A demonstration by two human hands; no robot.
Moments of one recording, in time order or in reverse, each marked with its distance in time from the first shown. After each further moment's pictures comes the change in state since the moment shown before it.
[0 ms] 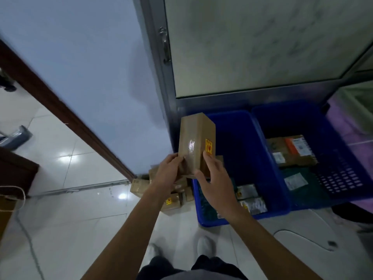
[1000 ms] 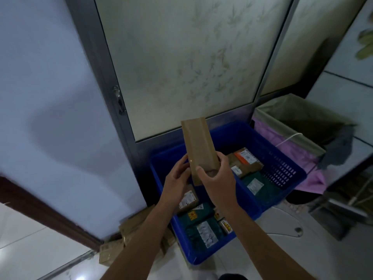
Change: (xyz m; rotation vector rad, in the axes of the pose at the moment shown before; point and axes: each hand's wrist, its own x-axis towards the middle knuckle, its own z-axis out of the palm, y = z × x) left_hand -0.010 0.053 0.040 -0.103 -0.557 0.405; right_hand 0.004 -0.062 -0.064 0.249 0.679 0.186
